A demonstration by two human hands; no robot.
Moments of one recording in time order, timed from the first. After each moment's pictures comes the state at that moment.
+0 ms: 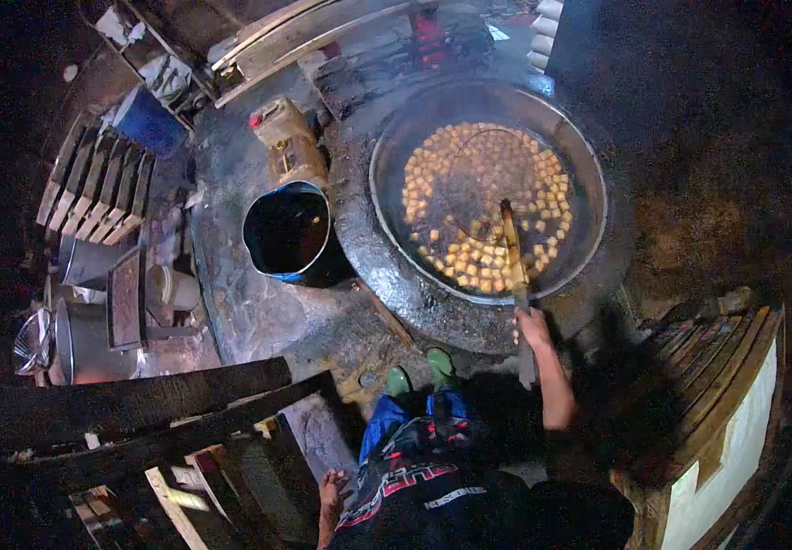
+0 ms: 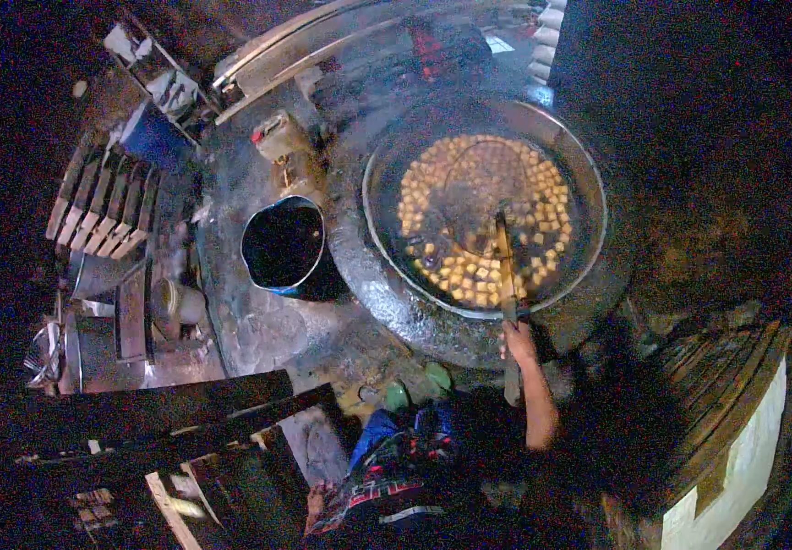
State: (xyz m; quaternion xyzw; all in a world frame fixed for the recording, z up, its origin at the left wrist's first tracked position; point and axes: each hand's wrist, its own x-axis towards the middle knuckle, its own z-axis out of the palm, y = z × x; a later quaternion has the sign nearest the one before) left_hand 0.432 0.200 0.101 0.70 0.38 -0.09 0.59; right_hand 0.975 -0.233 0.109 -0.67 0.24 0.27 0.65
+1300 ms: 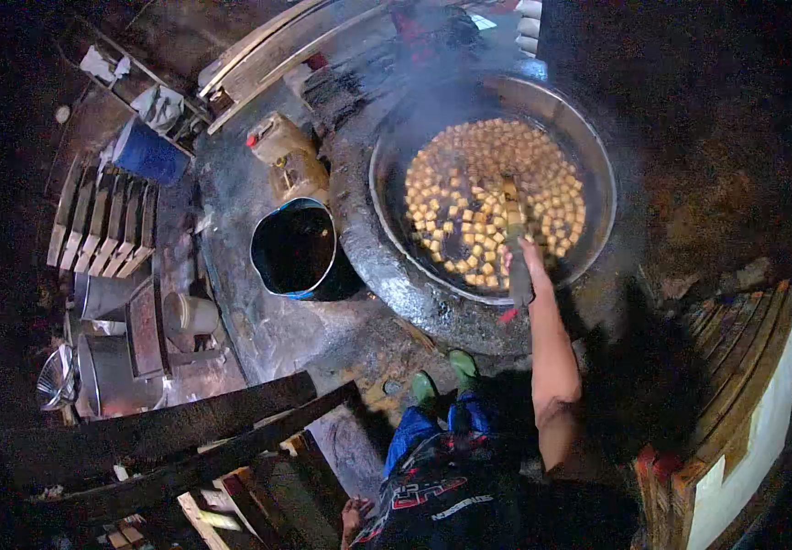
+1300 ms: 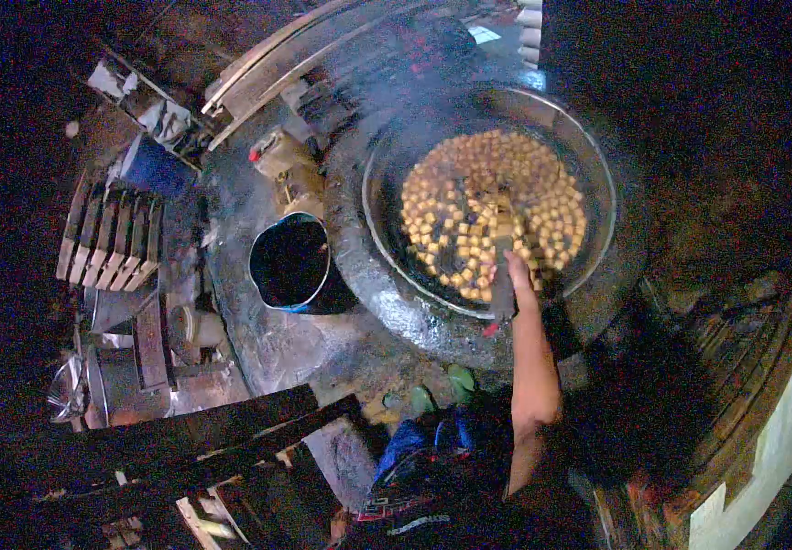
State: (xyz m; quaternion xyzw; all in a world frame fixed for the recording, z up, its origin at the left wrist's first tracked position) left_hand 0.409 0.215 0.130 0.42 0.63 -0.11 0.64; right_hand 1.111 -0.185 0.093 -0.37 0.26 0.25 0.86
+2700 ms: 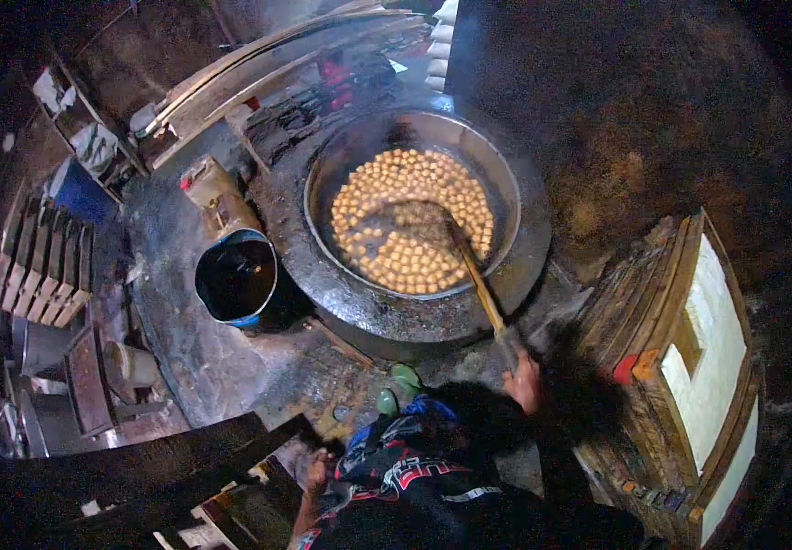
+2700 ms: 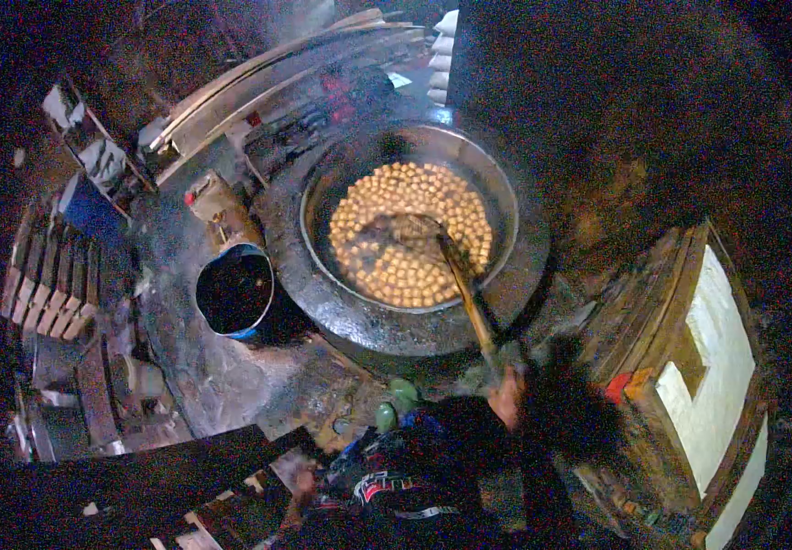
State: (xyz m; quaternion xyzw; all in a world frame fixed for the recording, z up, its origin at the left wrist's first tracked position) left_hand 0.570 0.283 0.082 0.66 0.31 -0.26 0.64; right_hand 0.767 -0.229 0.285 -0.92 0.22 0.17 0.26
